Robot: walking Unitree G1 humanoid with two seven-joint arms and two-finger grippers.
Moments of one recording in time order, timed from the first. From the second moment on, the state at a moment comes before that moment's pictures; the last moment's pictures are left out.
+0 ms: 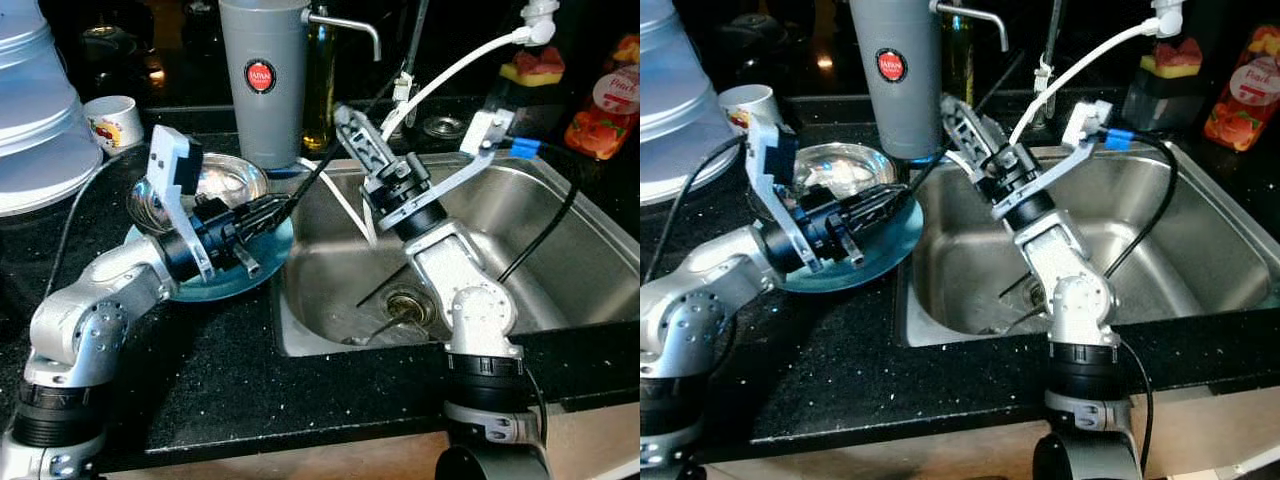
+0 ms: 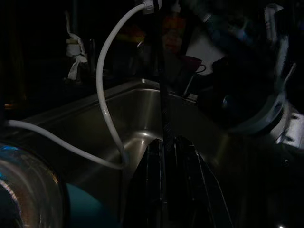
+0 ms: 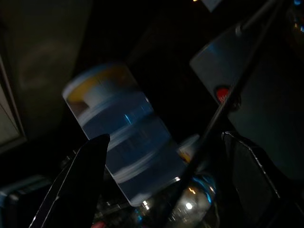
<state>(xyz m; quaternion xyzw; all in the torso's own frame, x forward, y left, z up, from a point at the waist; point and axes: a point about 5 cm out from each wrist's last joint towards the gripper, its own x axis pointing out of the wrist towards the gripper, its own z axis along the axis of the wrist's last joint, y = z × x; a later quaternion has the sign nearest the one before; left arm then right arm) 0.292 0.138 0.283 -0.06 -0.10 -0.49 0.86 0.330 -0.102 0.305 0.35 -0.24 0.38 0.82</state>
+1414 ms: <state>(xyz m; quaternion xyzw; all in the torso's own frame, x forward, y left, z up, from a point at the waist) 0.288 0.130 0.273 -0.03 -0.06 -0.51 0.85 0.332 -0.095 0.300 0.34 -0.23 0.38 0.83</state>
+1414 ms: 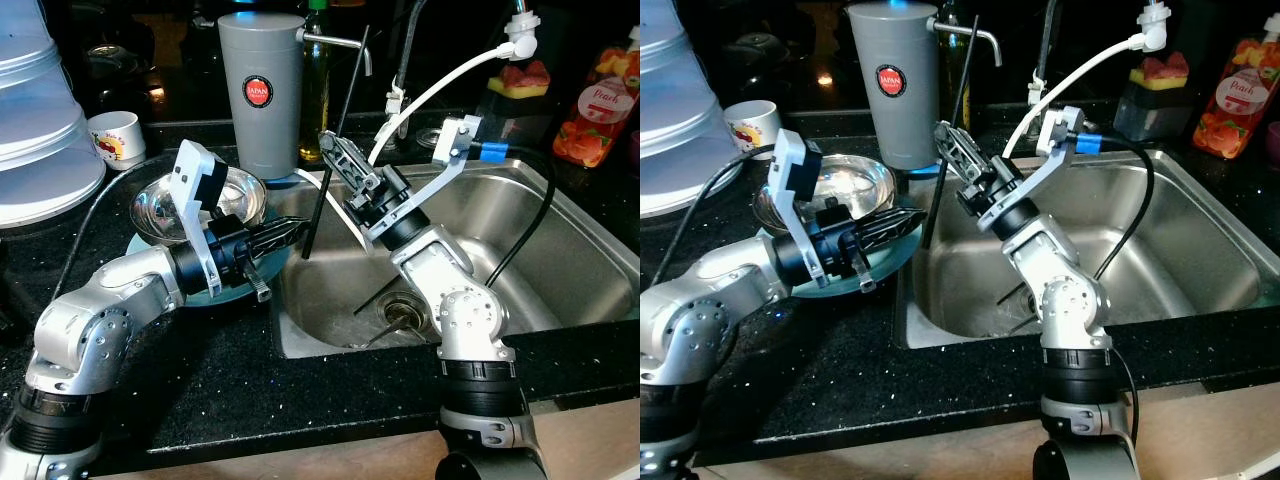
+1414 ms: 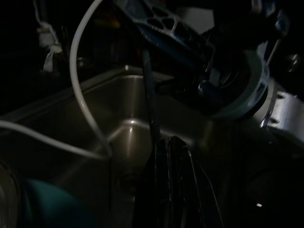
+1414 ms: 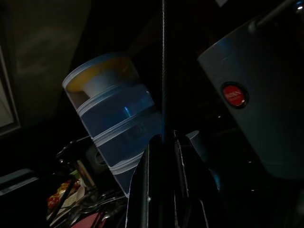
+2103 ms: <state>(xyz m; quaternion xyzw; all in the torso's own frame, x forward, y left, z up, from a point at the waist) 0.293 0.122 0.261 0.02 -0.06 -0.48 0.88 0.355 -0.147 0.306 0.14 -0.25 0.28 0.92</state>
